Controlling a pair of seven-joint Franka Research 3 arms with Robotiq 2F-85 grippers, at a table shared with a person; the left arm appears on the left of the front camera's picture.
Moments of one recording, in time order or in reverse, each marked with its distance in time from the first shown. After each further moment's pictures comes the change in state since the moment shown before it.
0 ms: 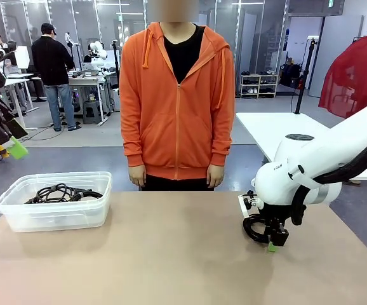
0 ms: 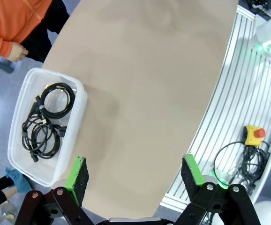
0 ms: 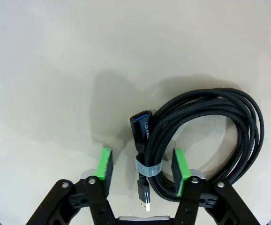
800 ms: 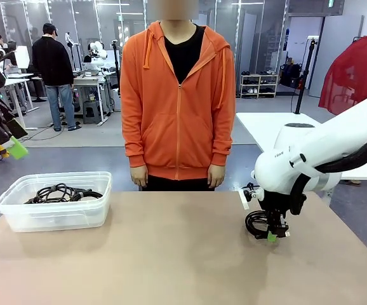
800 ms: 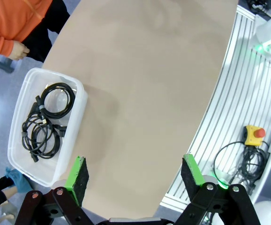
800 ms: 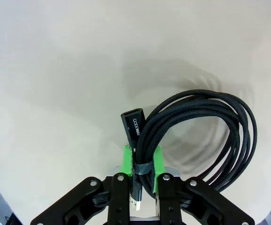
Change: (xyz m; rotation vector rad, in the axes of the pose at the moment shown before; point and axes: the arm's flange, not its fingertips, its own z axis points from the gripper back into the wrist) left arm 0.000 0.000 0.000 0.000 0.000 0.000; right arm 0.007 -0.003 0.035 0.049 0.013 0.010
